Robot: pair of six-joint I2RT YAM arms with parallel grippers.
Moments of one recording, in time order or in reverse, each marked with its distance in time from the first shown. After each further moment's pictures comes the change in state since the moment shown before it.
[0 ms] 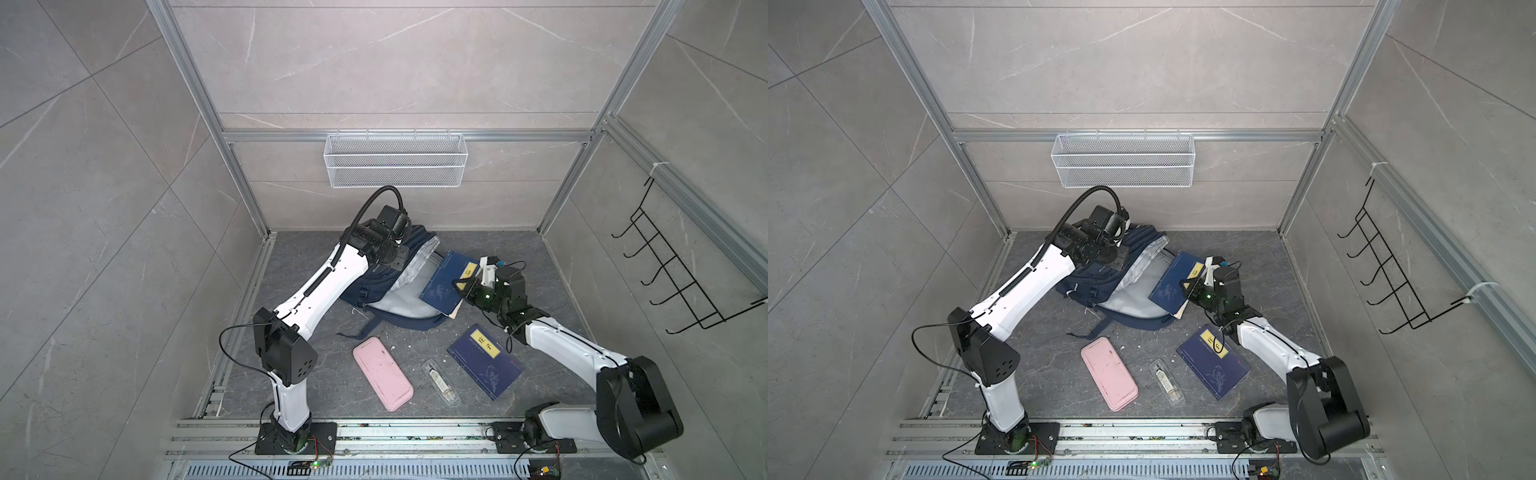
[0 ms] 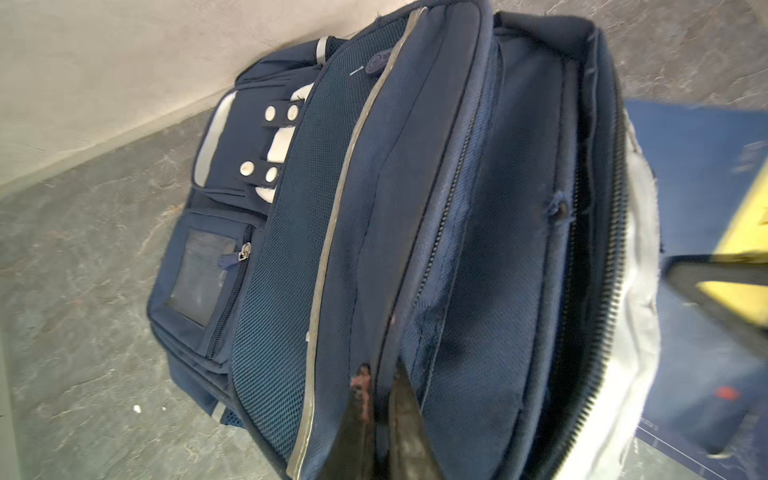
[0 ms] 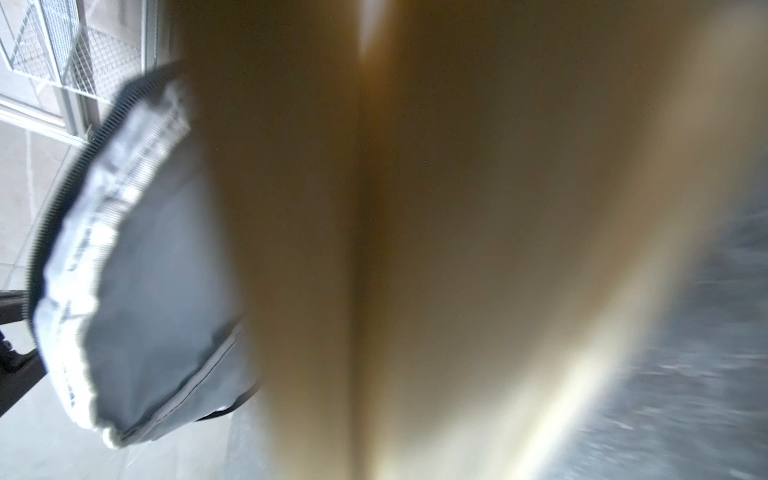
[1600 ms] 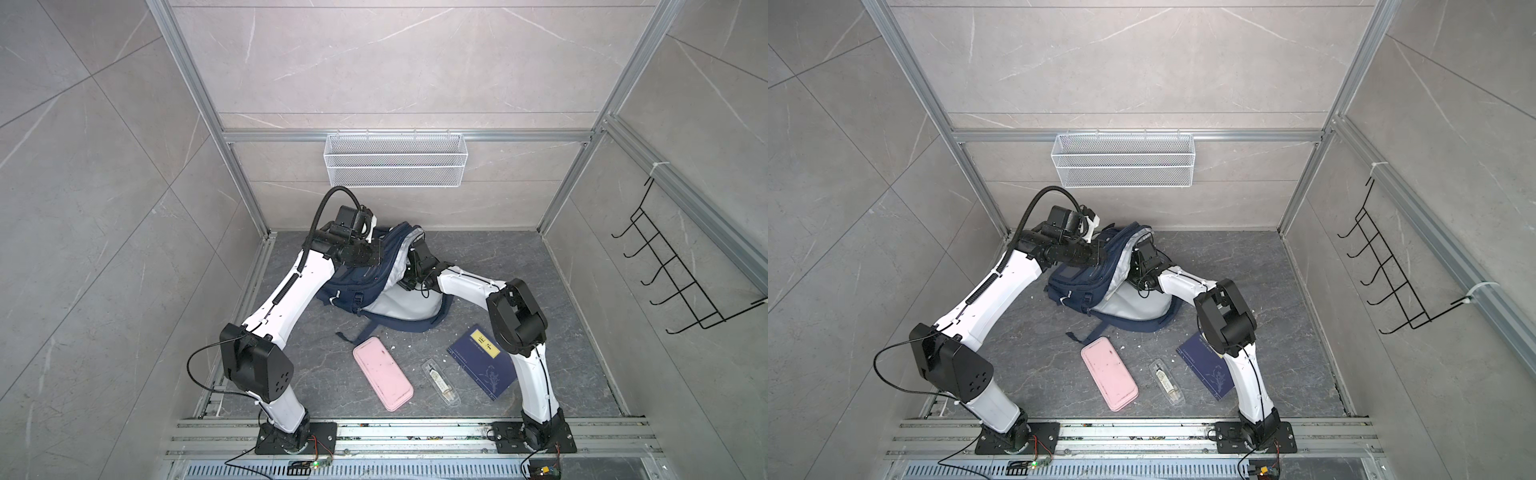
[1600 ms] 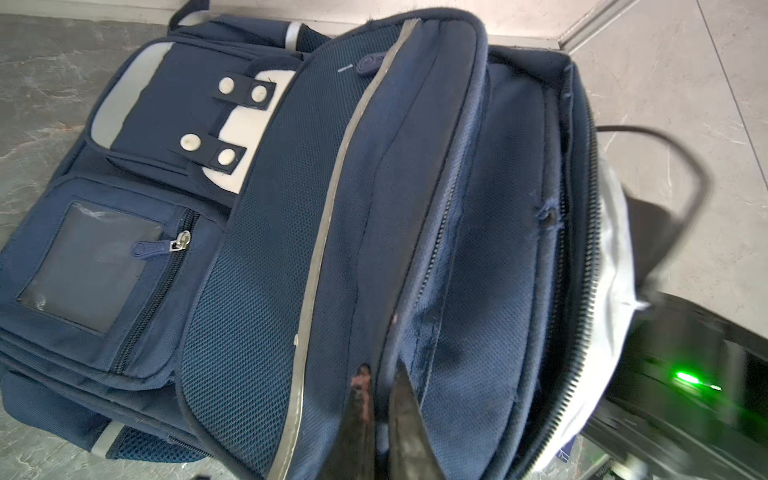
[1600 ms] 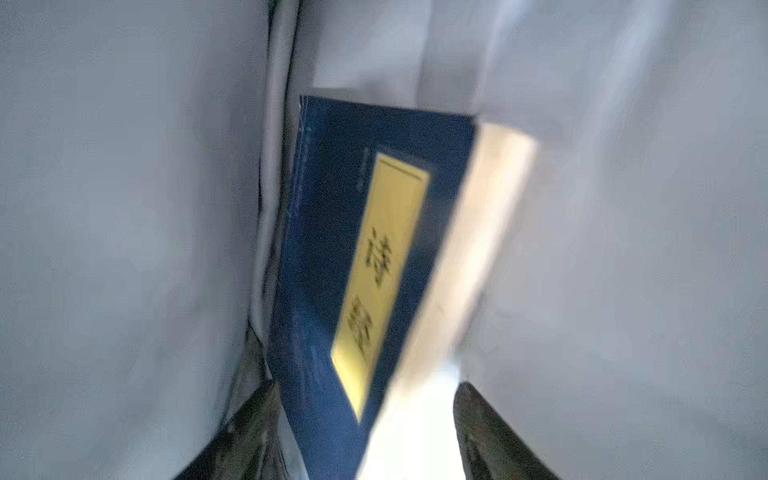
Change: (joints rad) left arm 0.203 -0.187 -0.274 0.180 0.335 -0.176; right arm 0.278 0.760 0.916 -0.432 0.147 0.125
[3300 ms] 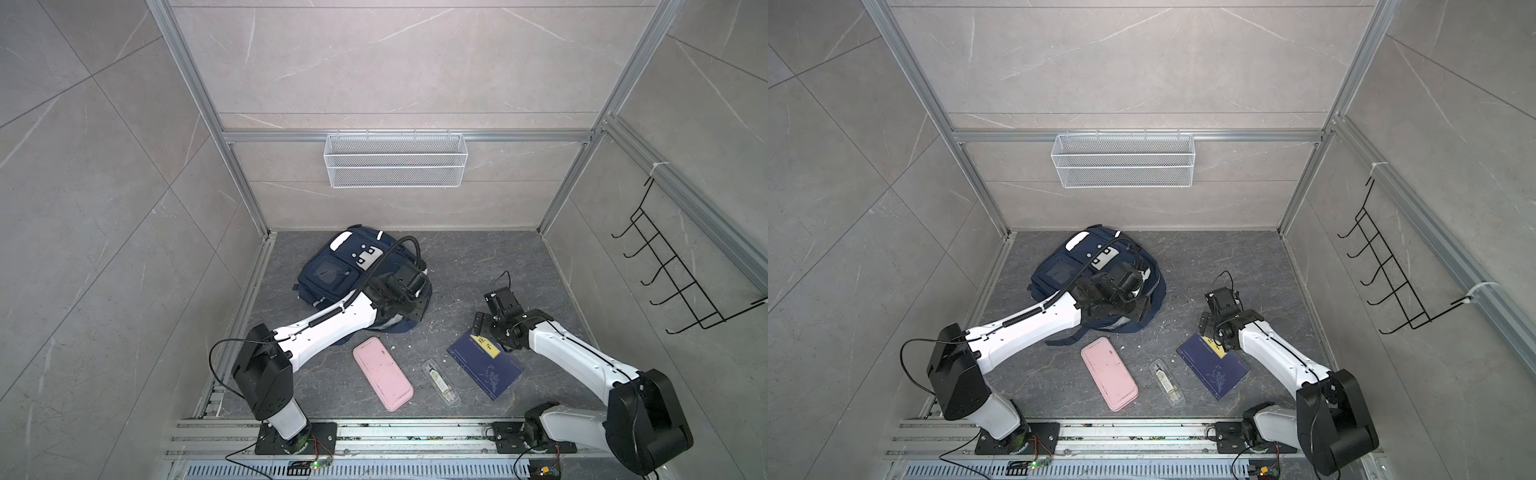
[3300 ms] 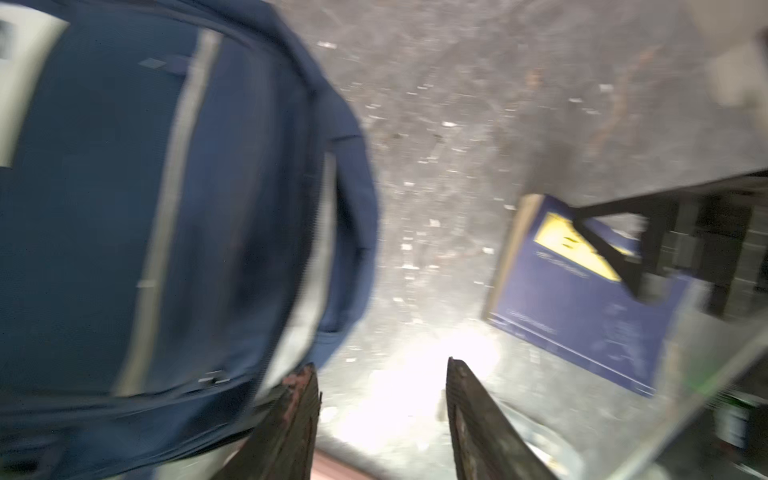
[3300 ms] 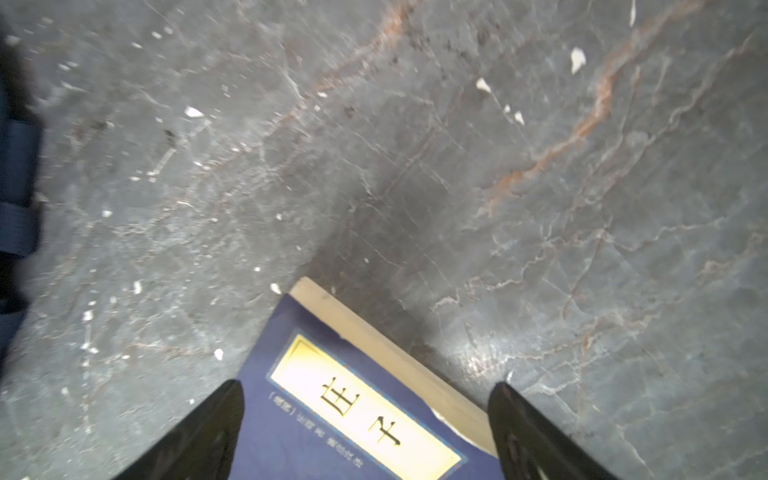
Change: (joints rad) left arm -0.459 -0.037 -0.370 0.238 -0.209 -0.072; right arm -0.250 -0.875 -0.908 -0.432 0.412 -0.364
